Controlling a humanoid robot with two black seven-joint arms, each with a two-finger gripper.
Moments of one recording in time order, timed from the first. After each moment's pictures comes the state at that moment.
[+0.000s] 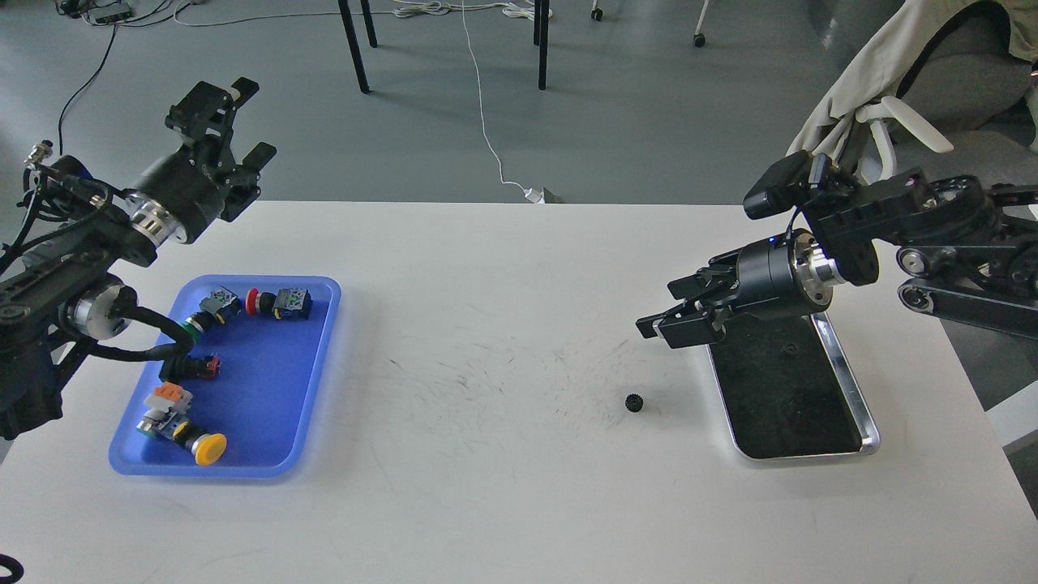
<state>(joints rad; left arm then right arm) -0.78 0.55 -0.59 -0.72 0.42 -0.32 -0.49 1.57 -0.61 -0.54 1.33 -1.42 0.23 0.47</state>
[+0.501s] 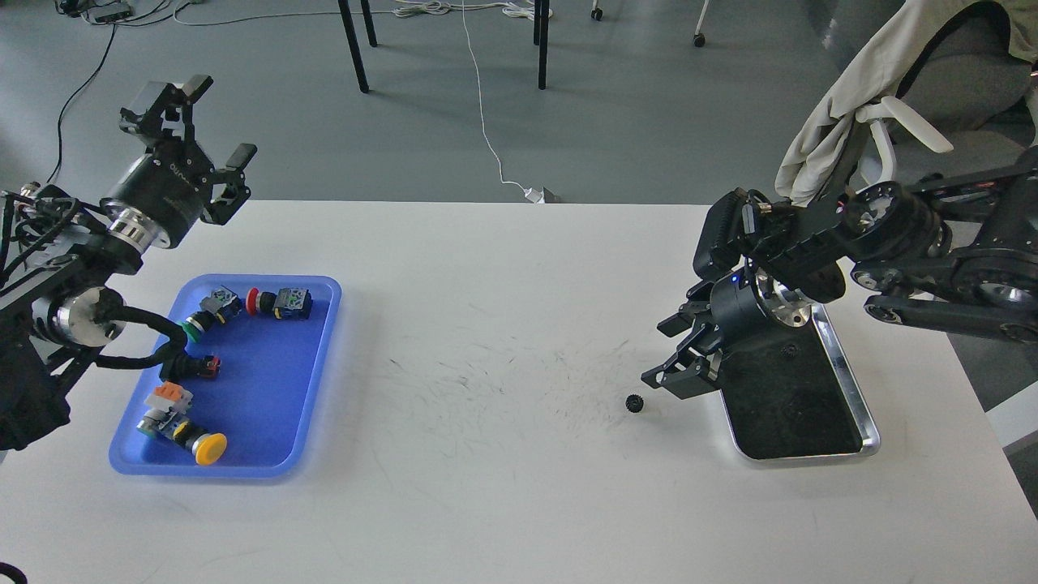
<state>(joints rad) -0.75 0.53 -0.59 -0.71 0.18 -0.38 -0.45 1.63 -0.49 -0.69 1.32 -1.61 0.23 0.49</state>
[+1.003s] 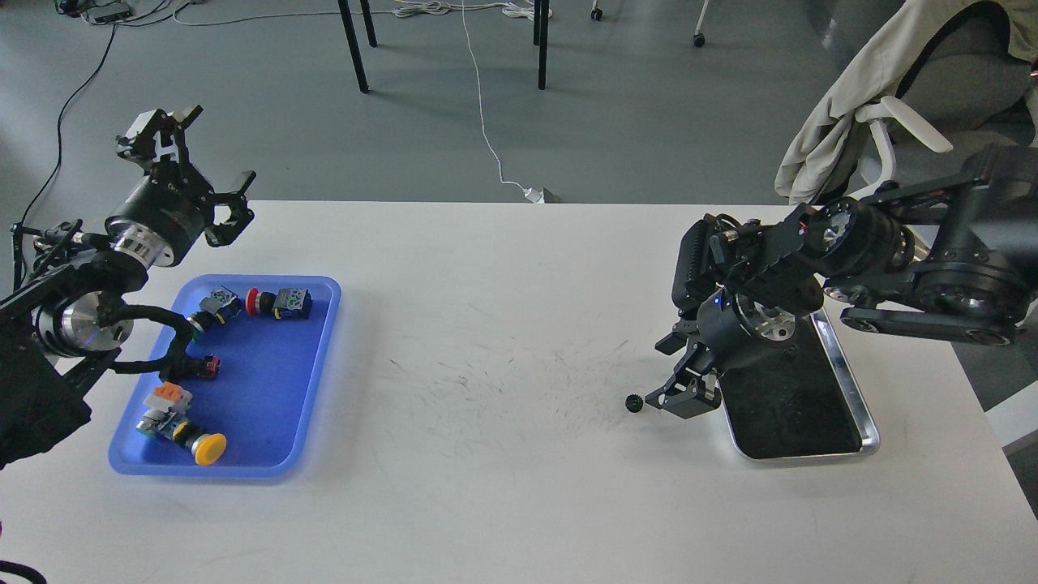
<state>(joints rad) -0.72 0.51 -0.61 -0.66 -0.06 -0.39 -0.34 1.63 -0.38 -0.76 1.27 -1.63 0.23 0.49</state>
